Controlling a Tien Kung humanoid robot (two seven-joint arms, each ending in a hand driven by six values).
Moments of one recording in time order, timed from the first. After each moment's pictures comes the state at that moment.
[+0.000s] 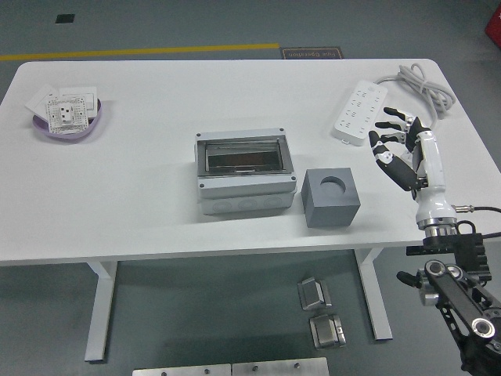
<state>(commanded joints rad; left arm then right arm) 0.15 0.03 -1.84 -0.18 1.79 -0.03 0.30 0.08 -0.21 1.27 1.35 -1.21 -0.39 0.51</state>
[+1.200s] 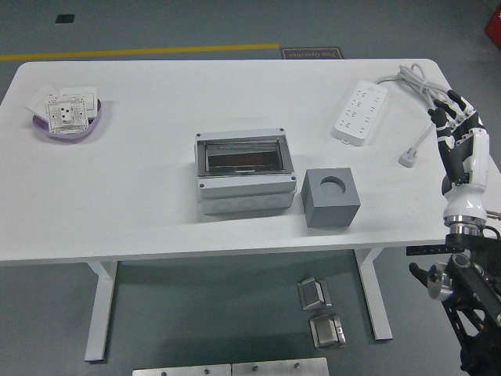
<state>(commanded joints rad) 0.13 0.03 -1.82 -0.18 1.76 -0.03 0.30 0.05 -0.20 1.36 1.38 -1.06 -0.43 0.55</state>
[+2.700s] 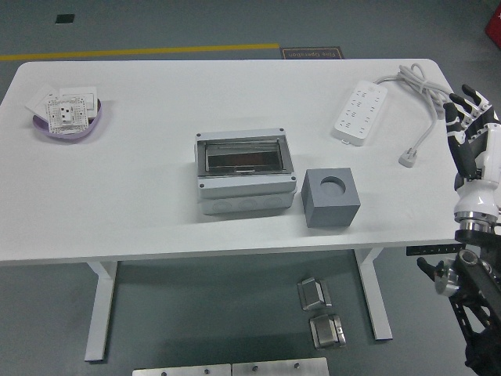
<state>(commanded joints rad) 0.12 0.04 -1.86 -0.18 1.80 -0.03 0.29 0.05 -0.20 1.40 1.39 -1.10 -0.45 0.54</state>
